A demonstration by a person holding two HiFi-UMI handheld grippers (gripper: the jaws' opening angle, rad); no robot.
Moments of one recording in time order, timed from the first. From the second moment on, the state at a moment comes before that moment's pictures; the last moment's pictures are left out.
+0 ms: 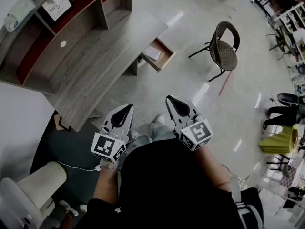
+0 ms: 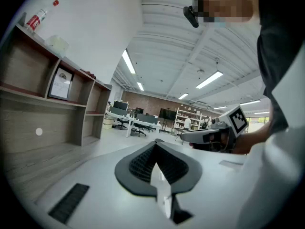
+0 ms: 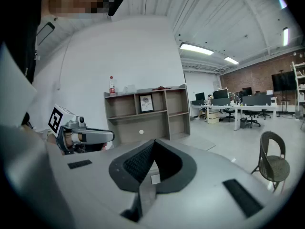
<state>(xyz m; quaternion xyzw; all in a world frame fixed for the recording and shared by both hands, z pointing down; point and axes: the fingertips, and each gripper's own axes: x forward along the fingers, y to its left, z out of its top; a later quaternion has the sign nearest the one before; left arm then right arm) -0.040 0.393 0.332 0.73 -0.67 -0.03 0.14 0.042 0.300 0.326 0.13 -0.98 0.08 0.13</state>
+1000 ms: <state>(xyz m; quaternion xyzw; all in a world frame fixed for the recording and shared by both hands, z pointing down) 0.010 0.171 0.347 0.76 -0.63 0.07 0.16 0.127 0.080 0.351 0.20 -0.96 0.15 0.07</state>
